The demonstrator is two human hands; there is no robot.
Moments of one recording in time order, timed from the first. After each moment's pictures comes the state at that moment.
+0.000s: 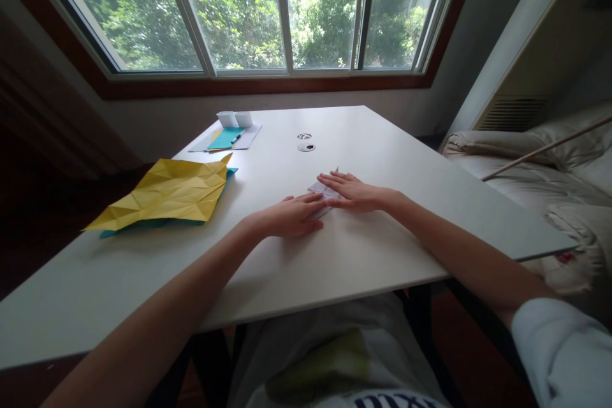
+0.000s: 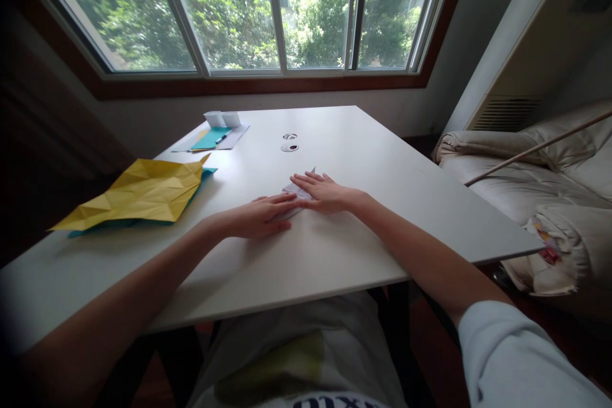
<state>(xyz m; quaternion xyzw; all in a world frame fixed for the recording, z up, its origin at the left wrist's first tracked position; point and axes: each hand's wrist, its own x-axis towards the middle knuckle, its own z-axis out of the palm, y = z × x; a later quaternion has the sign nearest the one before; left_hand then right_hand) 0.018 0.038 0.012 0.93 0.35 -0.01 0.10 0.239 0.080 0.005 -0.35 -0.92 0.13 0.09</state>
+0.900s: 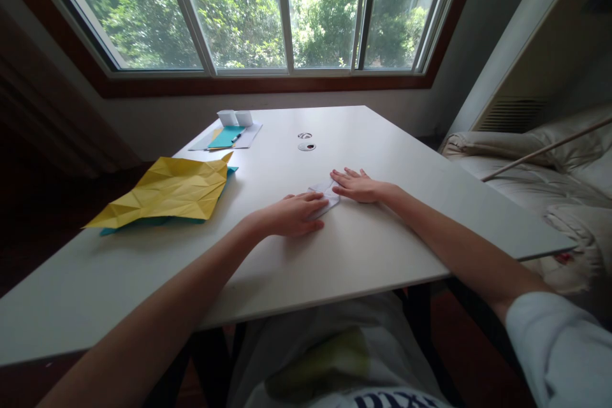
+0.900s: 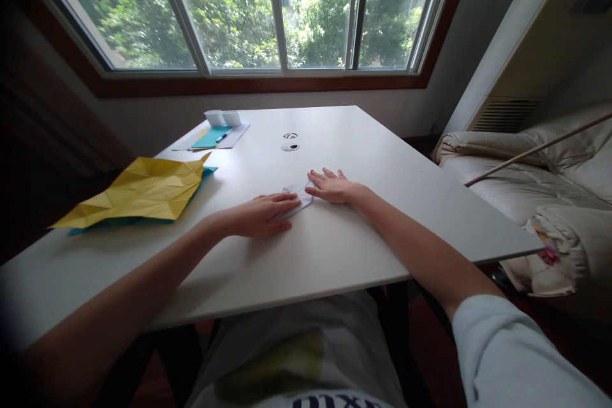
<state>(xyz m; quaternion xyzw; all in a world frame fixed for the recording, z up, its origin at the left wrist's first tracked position) 0.020 0.034 0.019 0.93 0.35 -0.02 0.09 0.249 0.106 -0.004 -0.46 -0.87 0.15 0.00</state>
